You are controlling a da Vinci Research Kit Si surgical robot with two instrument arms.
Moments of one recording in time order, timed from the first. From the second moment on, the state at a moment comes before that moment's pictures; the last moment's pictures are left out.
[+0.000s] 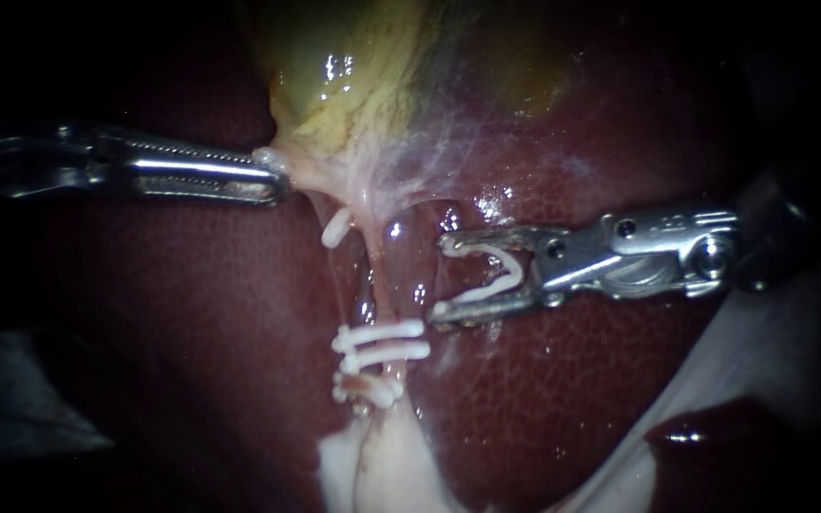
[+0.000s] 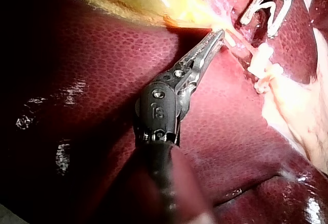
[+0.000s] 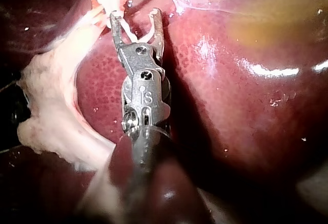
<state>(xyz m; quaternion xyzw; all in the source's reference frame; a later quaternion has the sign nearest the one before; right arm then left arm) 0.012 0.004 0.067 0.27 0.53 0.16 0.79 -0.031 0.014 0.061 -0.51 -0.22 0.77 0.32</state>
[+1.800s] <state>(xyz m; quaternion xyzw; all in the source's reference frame) 0.018 0.006 0.062 0.39 0.61 0.23 0.65 -0.031 0.014 0.061 -0.50 -0.22 0.77 0.32</state>
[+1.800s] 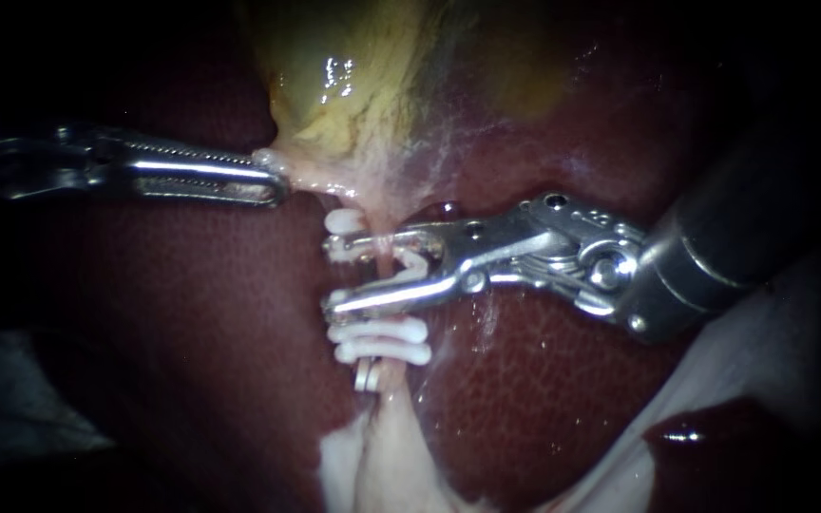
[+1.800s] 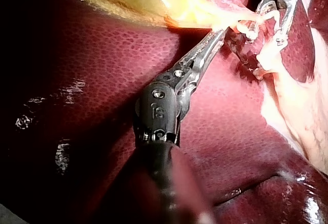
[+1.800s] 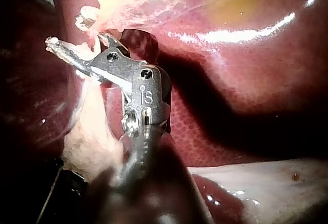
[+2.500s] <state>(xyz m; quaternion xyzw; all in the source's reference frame) 0.017 0.006 0.062 0.42 0.59 0.24 0.64 -0.031 0.014 0.061 -0.51 -0.22 0.77 0.32</state>
